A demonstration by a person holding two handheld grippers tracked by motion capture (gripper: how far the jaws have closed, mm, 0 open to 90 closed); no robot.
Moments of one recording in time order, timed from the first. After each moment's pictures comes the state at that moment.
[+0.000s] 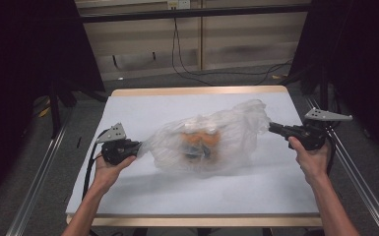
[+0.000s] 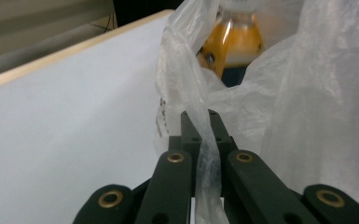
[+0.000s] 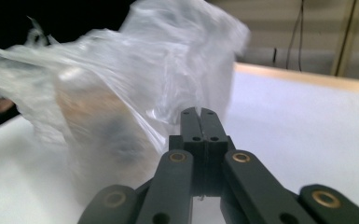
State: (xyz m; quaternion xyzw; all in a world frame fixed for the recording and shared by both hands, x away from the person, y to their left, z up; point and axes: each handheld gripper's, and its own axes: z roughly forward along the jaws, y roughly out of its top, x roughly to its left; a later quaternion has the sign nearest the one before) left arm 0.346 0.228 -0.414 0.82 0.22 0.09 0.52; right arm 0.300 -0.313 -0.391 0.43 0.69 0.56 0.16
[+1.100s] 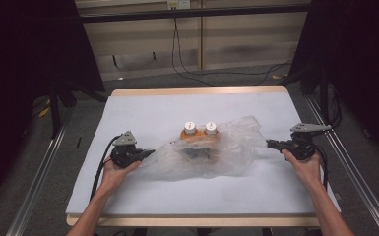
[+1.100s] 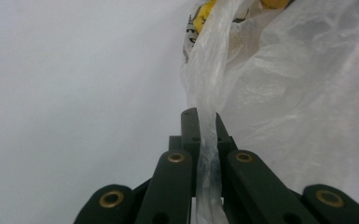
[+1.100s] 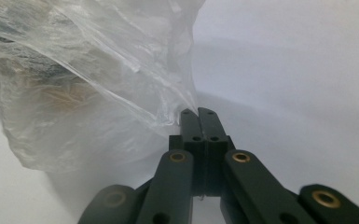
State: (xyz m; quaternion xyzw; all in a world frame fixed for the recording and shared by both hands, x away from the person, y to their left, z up) left arm 0.367 0.225 -0.468 0.85 0.26 0.08 0.44; right arm 0.313 -0.320 -0.457 0.48 0.74 0.45 0.14
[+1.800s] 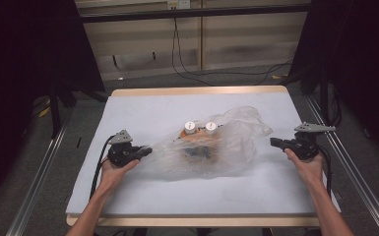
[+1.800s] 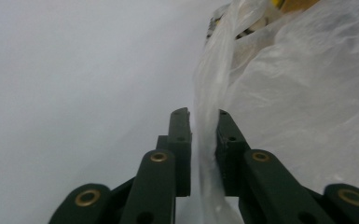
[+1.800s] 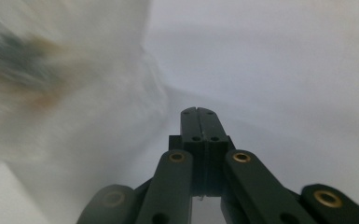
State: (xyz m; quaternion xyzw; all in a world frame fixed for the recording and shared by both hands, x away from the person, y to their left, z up) left arm 0.370 0.233 -0.466 0.83 0.29 0.09 0.47; right arm 0.310 -0.327 -0.455 0.48 0.72 0.46 0.17
